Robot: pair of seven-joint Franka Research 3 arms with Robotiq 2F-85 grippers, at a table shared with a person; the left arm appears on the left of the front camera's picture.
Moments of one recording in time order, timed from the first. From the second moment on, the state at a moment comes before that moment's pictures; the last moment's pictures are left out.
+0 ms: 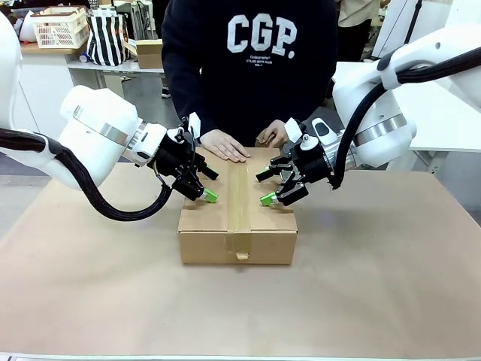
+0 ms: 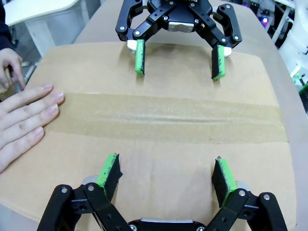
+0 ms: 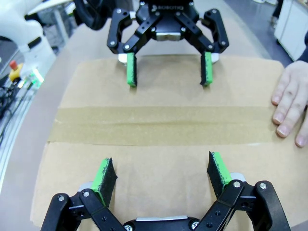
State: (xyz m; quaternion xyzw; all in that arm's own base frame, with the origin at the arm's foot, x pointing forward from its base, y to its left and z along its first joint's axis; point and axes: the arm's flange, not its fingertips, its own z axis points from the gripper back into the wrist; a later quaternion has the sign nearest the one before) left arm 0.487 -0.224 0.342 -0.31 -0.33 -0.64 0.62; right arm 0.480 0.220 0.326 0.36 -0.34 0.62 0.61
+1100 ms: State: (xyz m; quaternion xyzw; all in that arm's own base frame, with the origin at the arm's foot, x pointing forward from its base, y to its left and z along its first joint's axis) left arm 0.490 -0.226 0.359 -0.30 -0.34 -0.65 0.61; right arm 0.479 0.223 0.337 0.35 -0.34 0.63 0.60
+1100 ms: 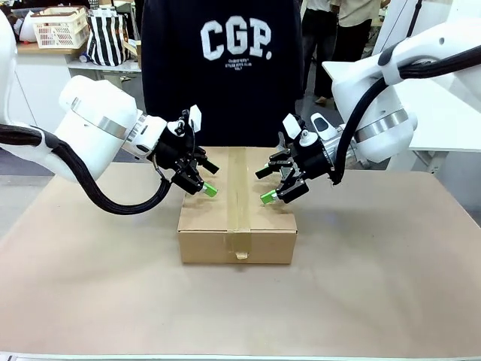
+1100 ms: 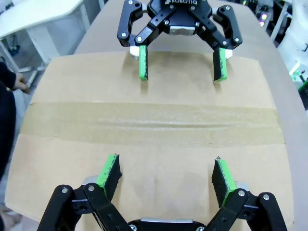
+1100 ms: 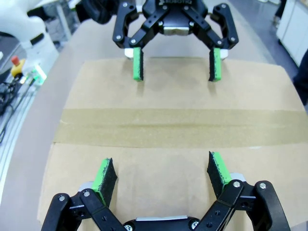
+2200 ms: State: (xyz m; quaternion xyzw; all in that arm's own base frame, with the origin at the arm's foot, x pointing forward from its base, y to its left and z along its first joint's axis) left arm 0.392 -0.131 0.478 -0.59 -0.12 -0.40 0.69; right arm 0.350 0.083 0.444 0.50 -0.25 0.30 0.77
